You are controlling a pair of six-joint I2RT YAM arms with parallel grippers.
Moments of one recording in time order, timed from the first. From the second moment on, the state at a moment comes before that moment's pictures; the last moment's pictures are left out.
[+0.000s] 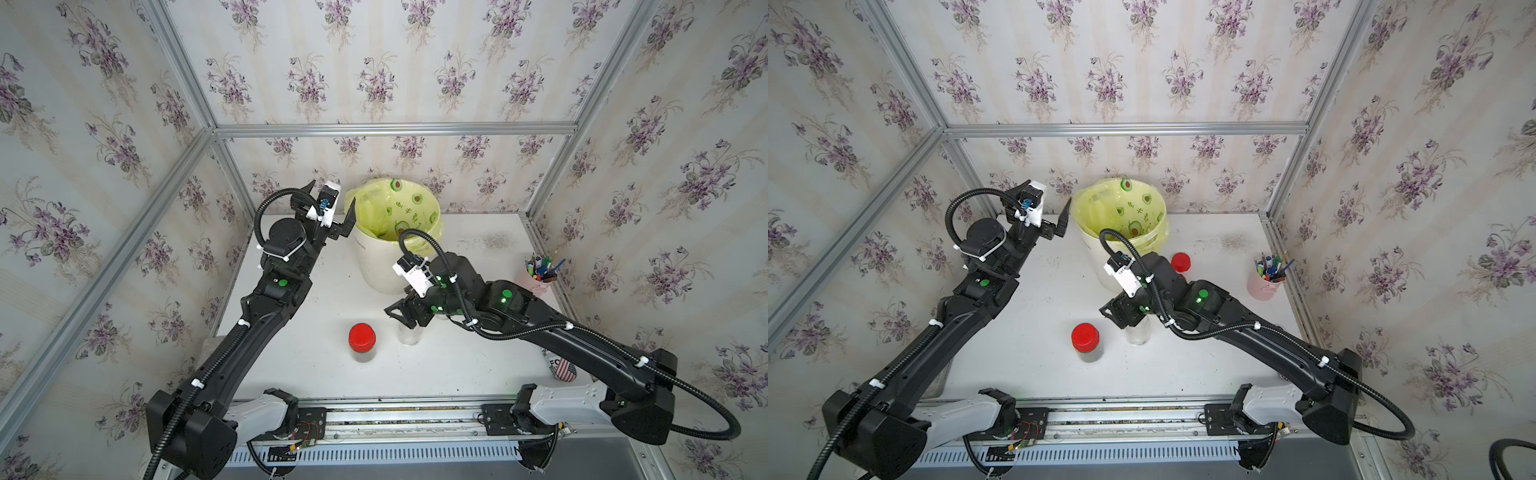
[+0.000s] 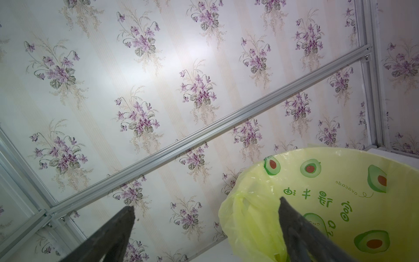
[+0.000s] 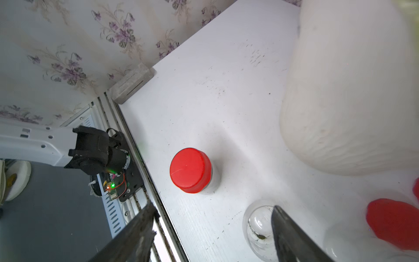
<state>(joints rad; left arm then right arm) -0.33 1.19 1.10 0.27 -0.08 0.41 1.01 1.30 1.26 -0.64 -0.14 0.18</state>
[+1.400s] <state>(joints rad) -0.30 1.18 1.08 0.27 -0.09 0.35 1.17 1.66 1.24 -0.48 -0.05 0.25</state>
